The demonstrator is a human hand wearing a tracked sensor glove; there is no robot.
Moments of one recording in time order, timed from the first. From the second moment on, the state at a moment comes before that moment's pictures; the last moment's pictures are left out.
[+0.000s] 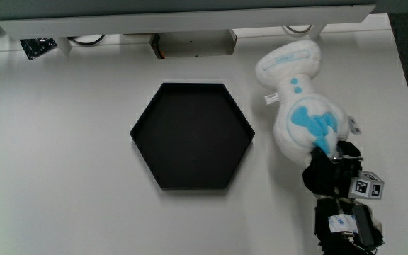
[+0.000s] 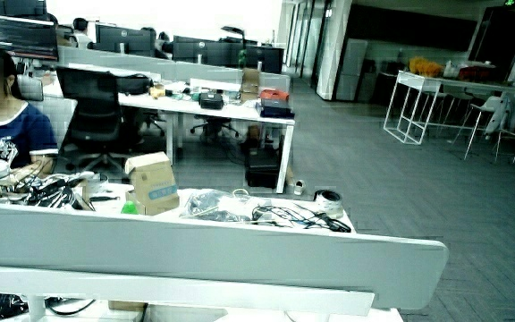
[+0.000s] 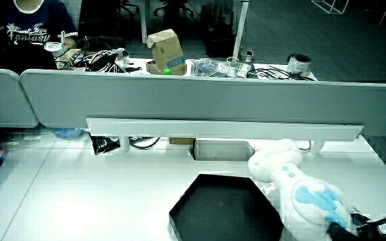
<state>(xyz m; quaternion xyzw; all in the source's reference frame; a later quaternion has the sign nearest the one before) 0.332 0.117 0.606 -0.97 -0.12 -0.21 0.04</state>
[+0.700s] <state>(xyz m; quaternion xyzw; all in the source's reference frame) 0.352 0.158 0.655 -0.95 -0.25 -0.19 -0.06</state>
